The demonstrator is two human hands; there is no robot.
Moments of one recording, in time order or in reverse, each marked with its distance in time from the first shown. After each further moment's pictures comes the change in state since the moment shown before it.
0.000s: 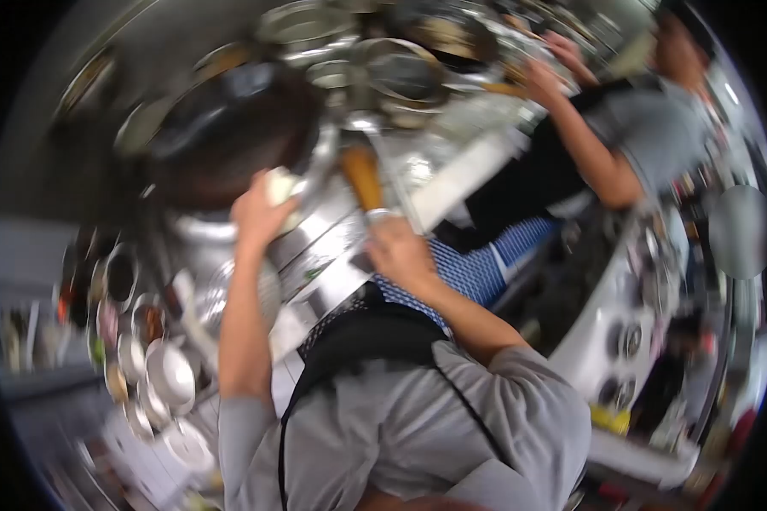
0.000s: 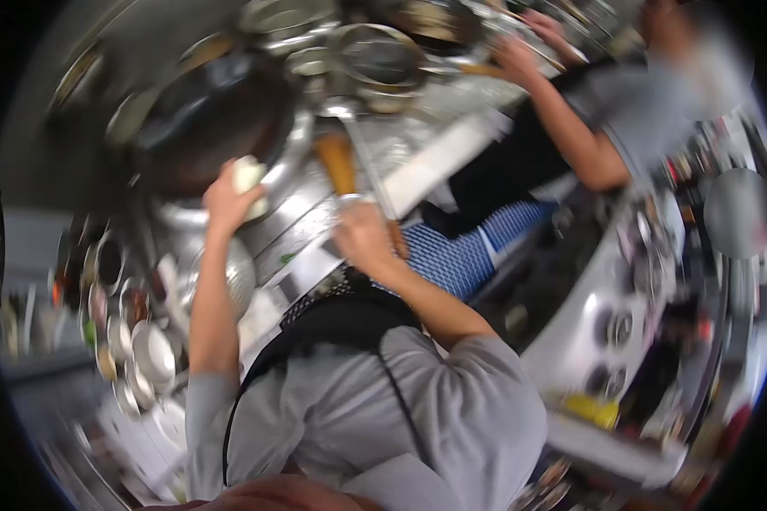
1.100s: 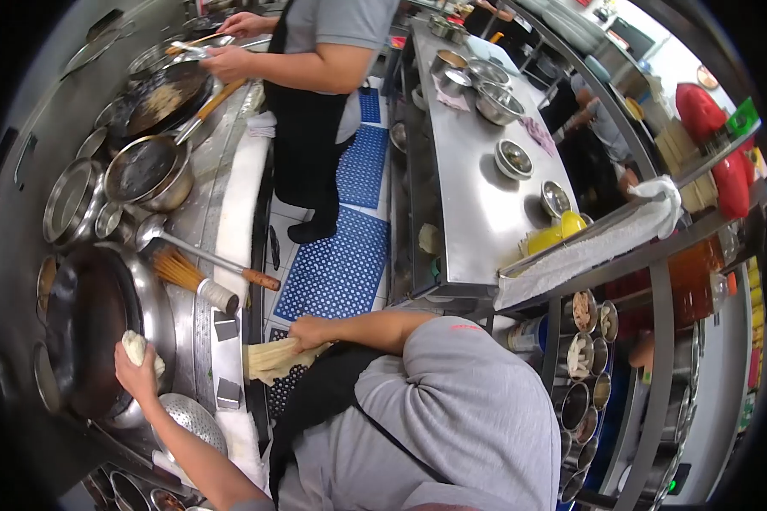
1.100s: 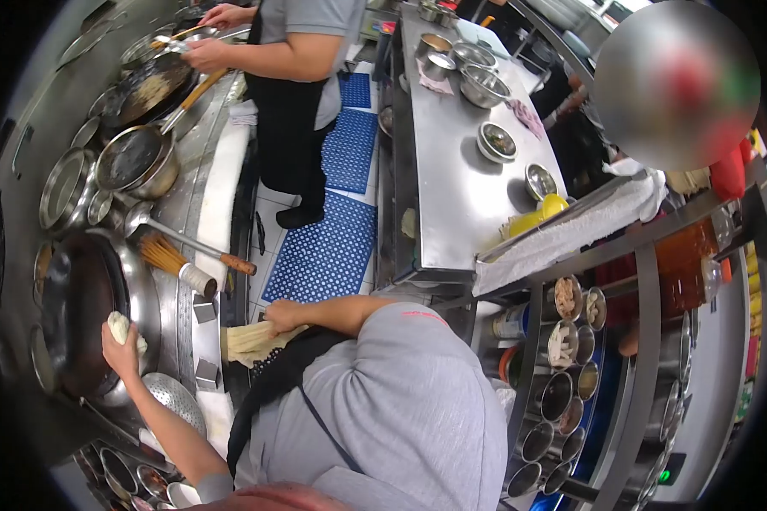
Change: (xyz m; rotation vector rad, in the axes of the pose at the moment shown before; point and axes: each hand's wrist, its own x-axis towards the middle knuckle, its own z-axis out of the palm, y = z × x) left_hand -0.001 -0.024 0.011 0.018 -0.056 0.356; right_hand -0.185 0.027 0.043 0.195 -0.655 0.610
